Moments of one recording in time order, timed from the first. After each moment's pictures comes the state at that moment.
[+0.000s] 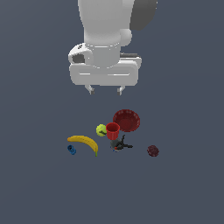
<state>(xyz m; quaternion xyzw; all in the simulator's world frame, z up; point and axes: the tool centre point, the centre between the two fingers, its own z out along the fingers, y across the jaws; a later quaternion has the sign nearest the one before) 0.001 -0.022 0.339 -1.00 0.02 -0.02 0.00</state>
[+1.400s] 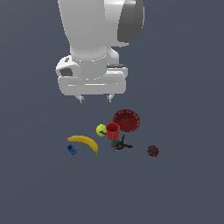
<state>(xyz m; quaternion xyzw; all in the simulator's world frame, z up) 0.016 -0.058 0.315 -1.00 -0.03 -0.01 0.00</state>
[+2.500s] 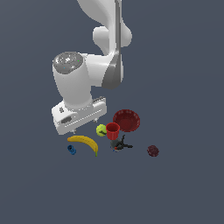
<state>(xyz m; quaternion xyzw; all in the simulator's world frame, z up) 0.046 -0.115 0.189 -0.96 -0.29 0.01 -0.02</state>
